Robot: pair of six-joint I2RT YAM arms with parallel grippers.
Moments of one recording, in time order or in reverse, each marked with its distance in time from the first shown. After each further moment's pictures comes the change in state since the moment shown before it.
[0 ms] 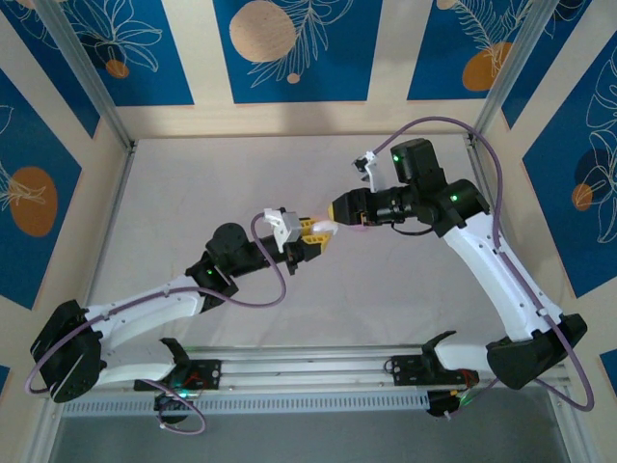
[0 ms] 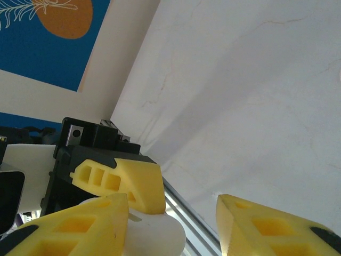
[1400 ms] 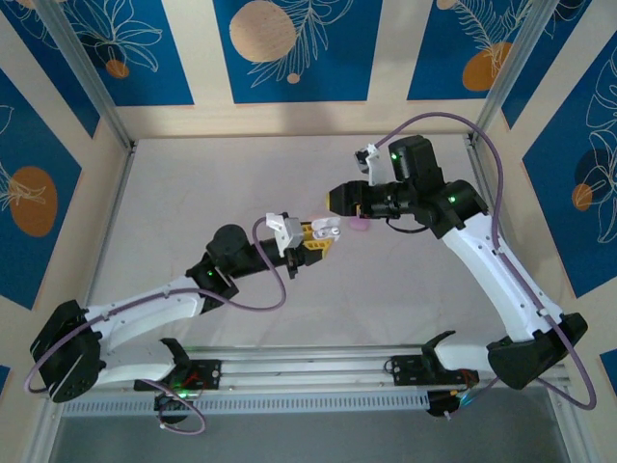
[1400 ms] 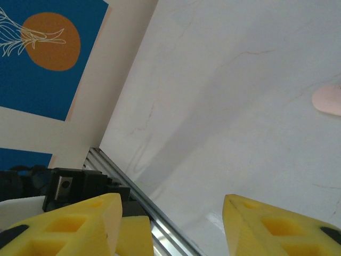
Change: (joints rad) left arm -0.010 -0.002 -0.005 0.007 0.055 0.029; right arm 0.031 0.001 0.005 0.080 0.125 0.082
